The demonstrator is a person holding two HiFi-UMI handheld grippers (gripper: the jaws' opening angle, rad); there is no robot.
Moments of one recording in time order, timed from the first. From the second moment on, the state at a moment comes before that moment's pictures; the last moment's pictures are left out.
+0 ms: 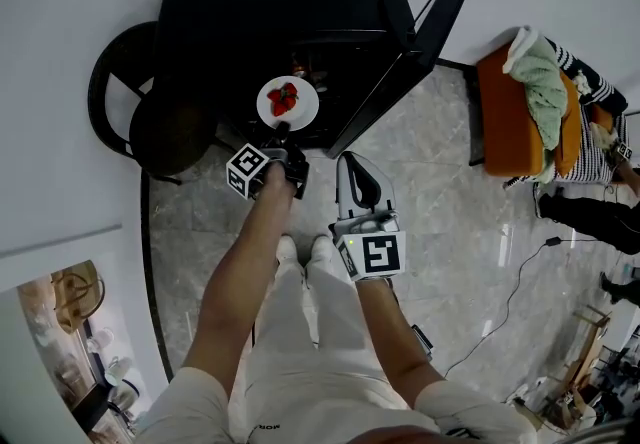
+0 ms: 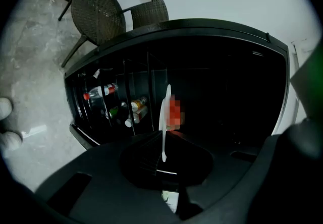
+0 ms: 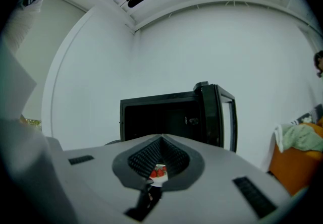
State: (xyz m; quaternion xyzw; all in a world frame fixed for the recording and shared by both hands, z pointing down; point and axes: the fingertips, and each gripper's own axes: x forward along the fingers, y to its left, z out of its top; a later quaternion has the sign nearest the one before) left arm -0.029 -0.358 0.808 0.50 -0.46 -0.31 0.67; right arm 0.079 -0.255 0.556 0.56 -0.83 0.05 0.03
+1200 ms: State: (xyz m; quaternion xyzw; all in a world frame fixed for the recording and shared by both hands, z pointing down) left arm -0.022 -0.392 0.846 0.47 -0.49 -0.31 0.67; right arm 0.074 -0.252 0.573 0.55 -0.83 0.06 0.04
